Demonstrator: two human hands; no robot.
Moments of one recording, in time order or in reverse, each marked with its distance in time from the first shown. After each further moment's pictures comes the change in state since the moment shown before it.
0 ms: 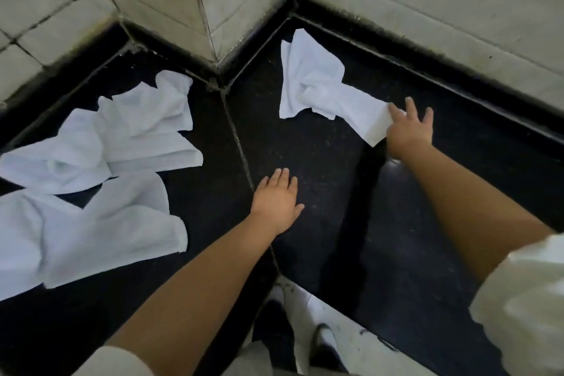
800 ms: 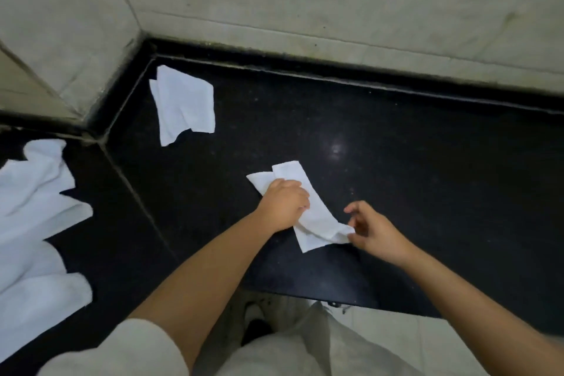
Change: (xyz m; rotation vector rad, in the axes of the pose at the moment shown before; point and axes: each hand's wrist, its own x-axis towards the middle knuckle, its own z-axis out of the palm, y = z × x) left_hand 0.000 0.178 -0.011 0.010 0.065 0.575; right_hand -0.226 0.087 0.160 1.360 0.031 -0.051
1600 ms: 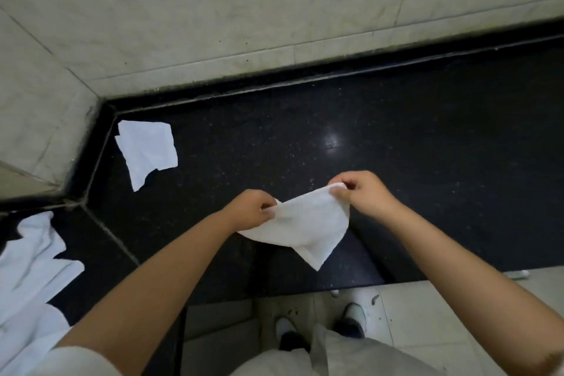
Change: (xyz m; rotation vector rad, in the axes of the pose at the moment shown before) left_hand -0.001 0.048 -0.027 -0.042 -0.189 -0.073; right_hand -0.031 0.019 -0.055 0.317 0.290 0.016
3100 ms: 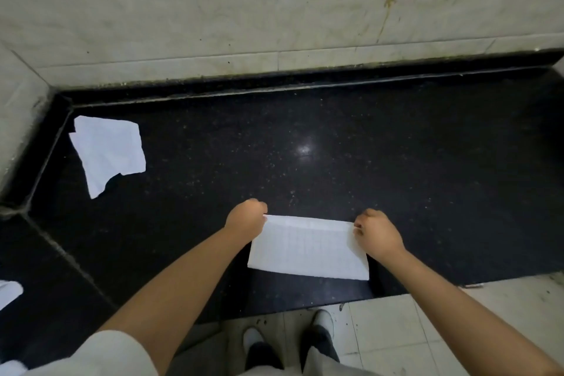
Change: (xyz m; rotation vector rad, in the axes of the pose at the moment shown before) left_hand 0.056 0.000 0.037 0.116 0.109 -0.099; right_hand -0.005 0.083 -0.006 -0.809 0.064 0.243
